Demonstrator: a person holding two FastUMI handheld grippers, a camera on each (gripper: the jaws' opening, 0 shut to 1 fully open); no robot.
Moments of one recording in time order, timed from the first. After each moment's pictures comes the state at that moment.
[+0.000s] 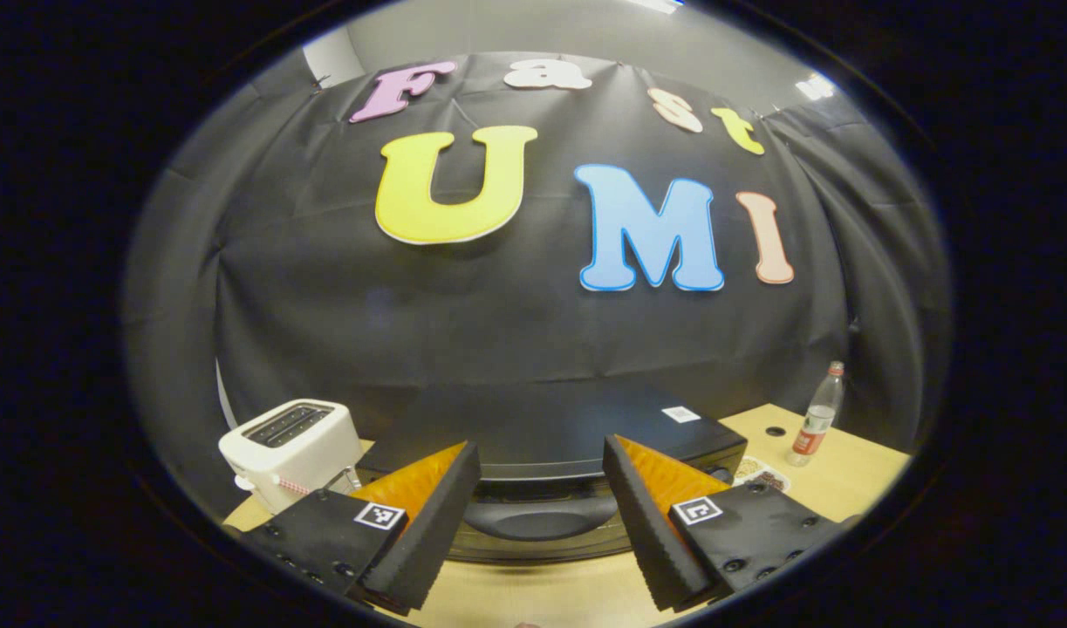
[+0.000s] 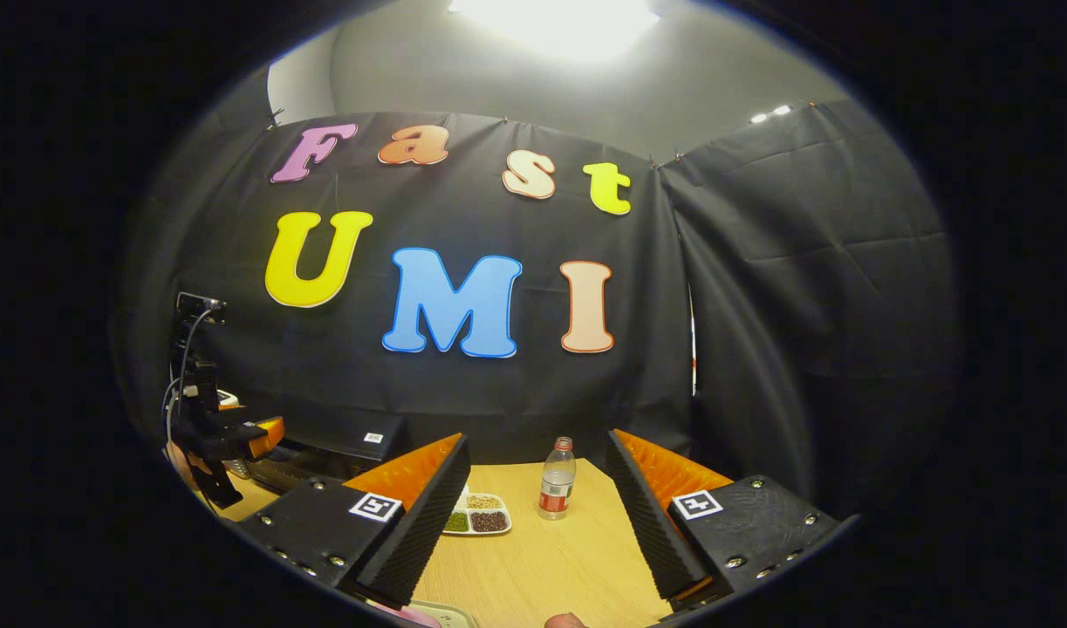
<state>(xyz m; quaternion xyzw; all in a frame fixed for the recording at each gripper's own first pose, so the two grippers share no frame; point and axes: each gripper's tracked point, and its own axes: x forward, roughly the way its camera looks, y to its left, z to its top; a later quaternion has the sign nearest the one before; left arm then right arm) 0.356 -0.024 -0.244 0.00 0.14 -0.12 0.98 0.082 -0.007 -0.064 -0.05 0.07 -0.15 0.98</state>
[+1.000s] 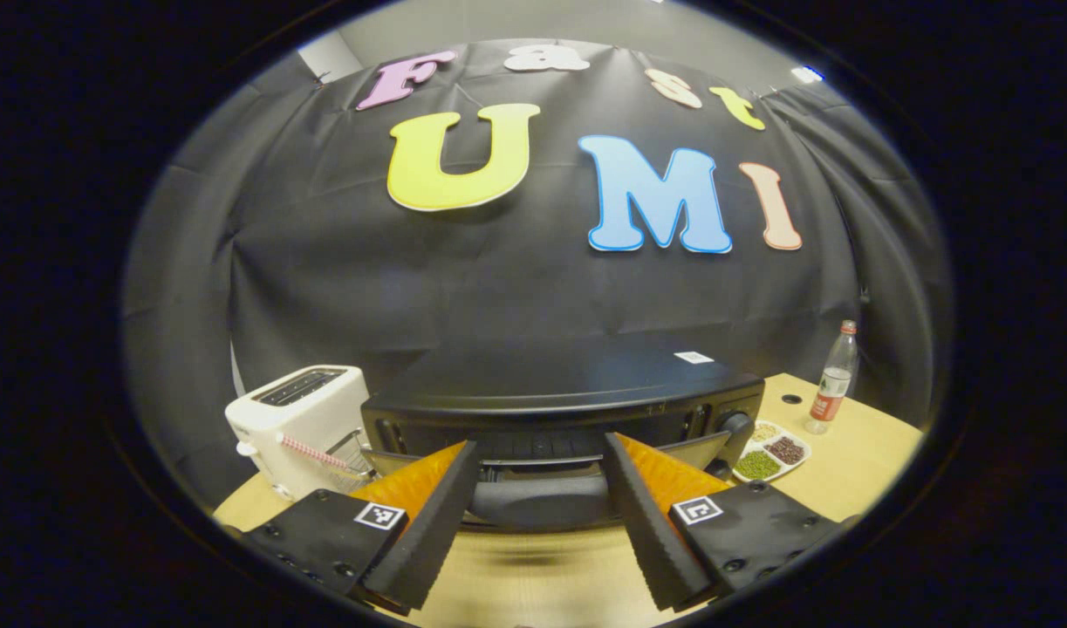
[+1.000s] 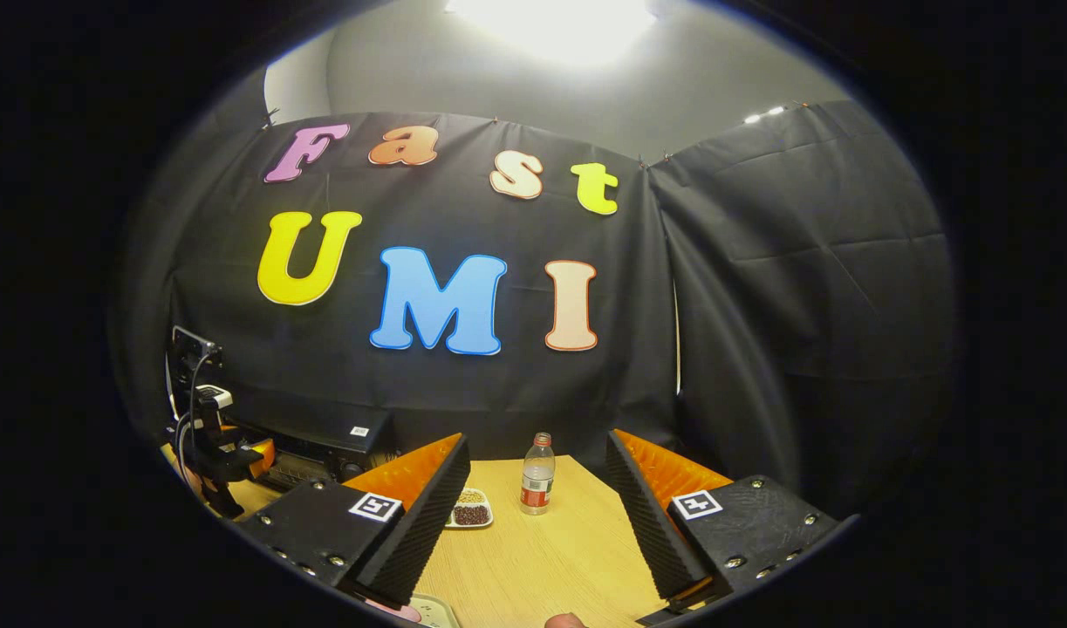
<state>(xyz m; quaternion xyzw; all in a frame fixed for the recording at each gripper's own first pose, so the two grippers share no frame) 0.314 -0.016 -0.287 0.01 0.16 -0.10 0.98 0.060 -0.030 -0.058 -0.05 0.07 -0.16 0.98</state>
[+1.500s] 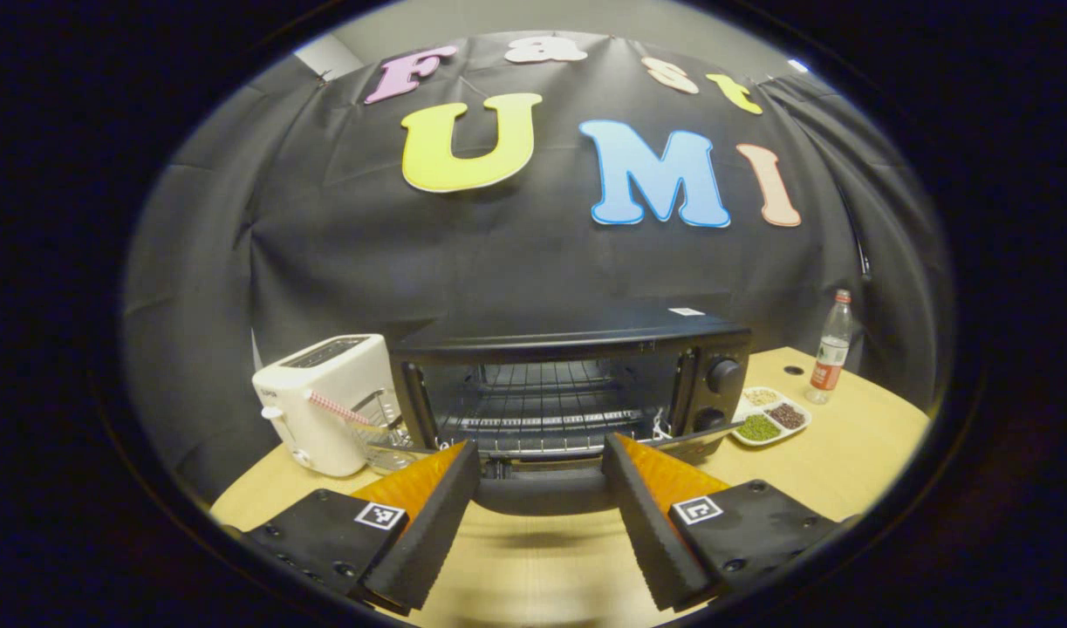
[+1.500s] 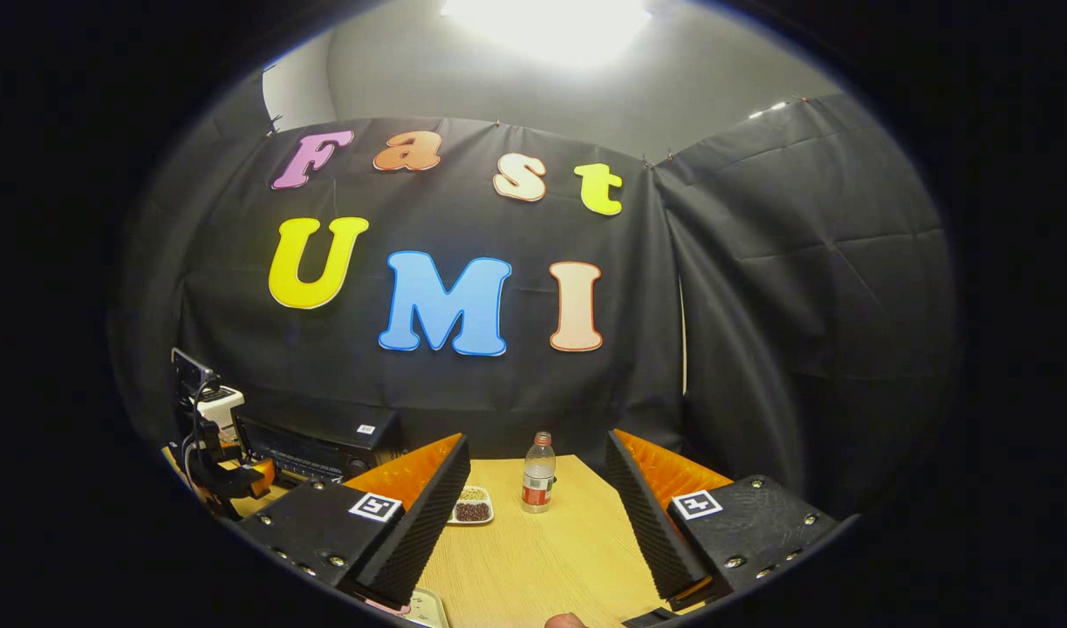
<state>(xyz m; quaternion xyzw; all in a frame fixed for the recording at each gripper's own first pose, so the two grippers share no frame) 0.261 -0.005 -0.313 0.03 0.20 -0.08 0.98 0.046 -0.041 -0.054 -0.04 0.07 -0.13 0.99</state>
